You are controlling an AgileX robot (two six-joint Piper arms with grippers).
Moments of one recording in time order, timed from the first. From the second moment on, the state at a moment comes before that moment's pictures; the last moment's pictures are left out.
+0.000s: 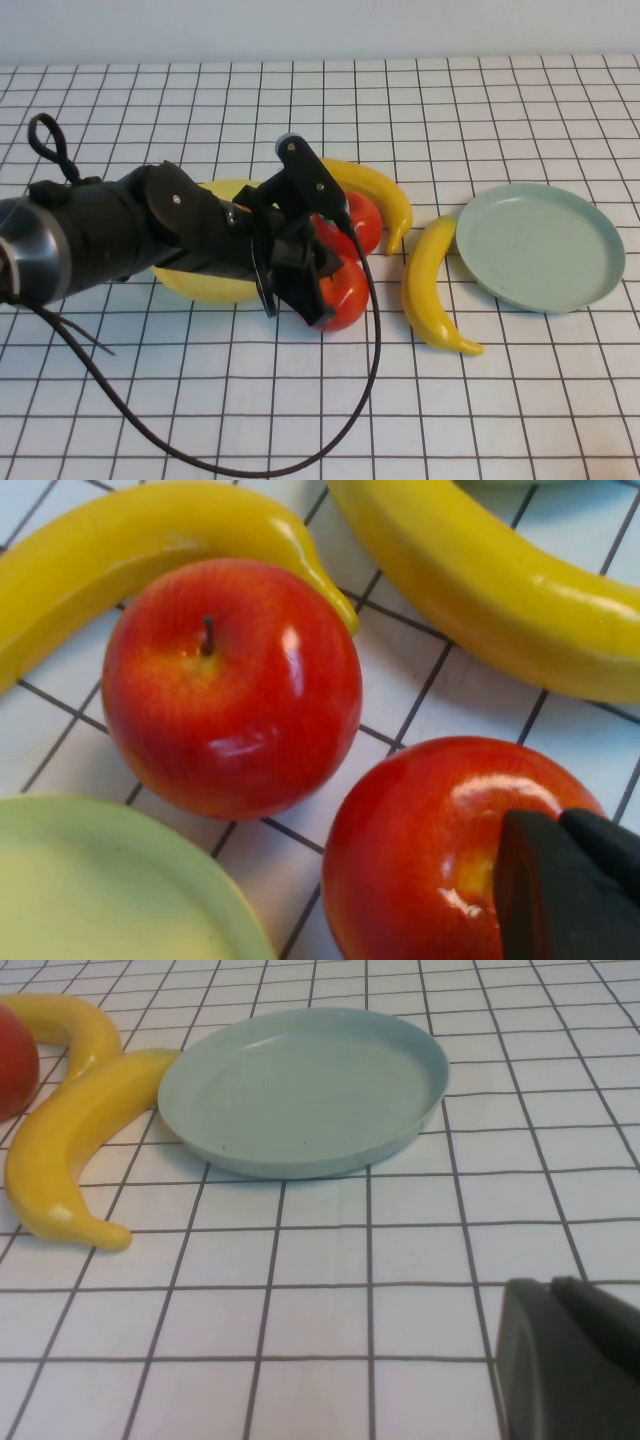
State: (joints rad) right arm 0.06 -0.02 0.03 0.12 0.39 0.00; left arm -0.56 1.70 -1.09 -0.77 0.39 1.25
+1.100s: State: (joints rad) right arm 0.06 -0.02 0.03 0.12 0.39 0.00; left arm -0.56 1.73 -1.09 -0.64 0.42 1.06
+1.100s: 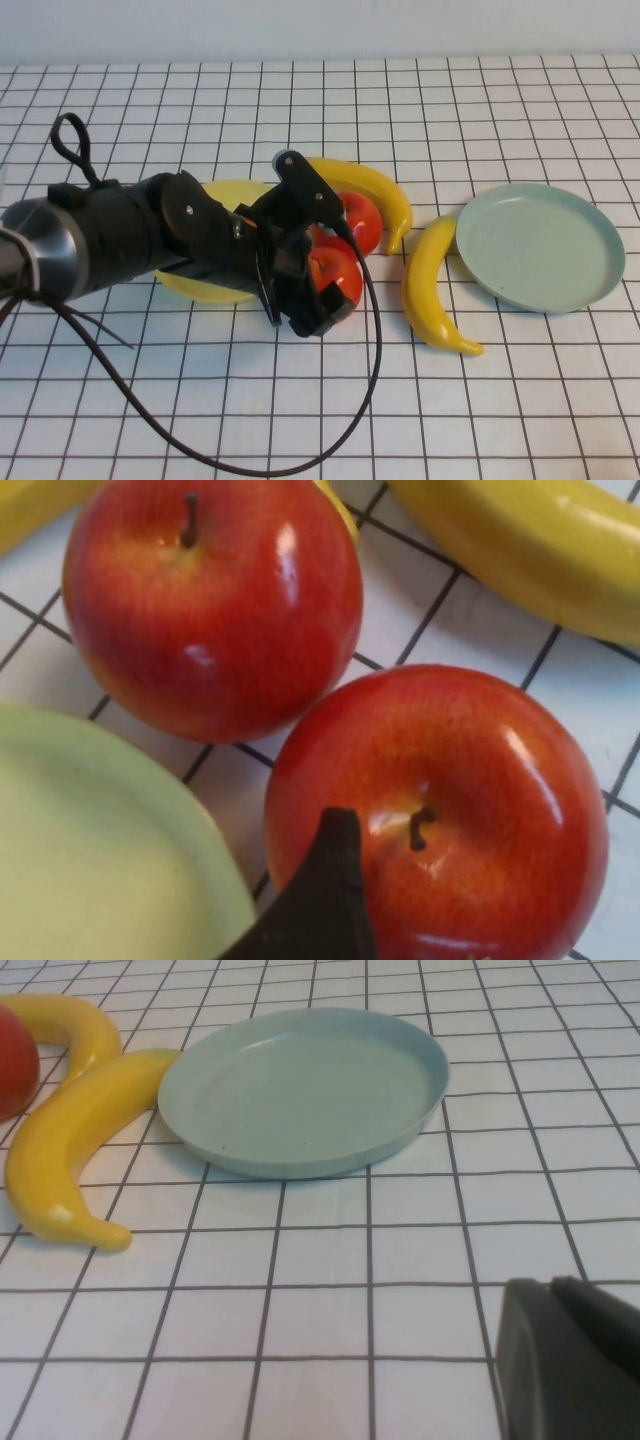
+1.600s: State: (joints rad) right arm 0.06 -0.02 0.03 0.12 0.39 0.00; left arm -0.56 1.76 -1.09 -0.64 0.35 1.06
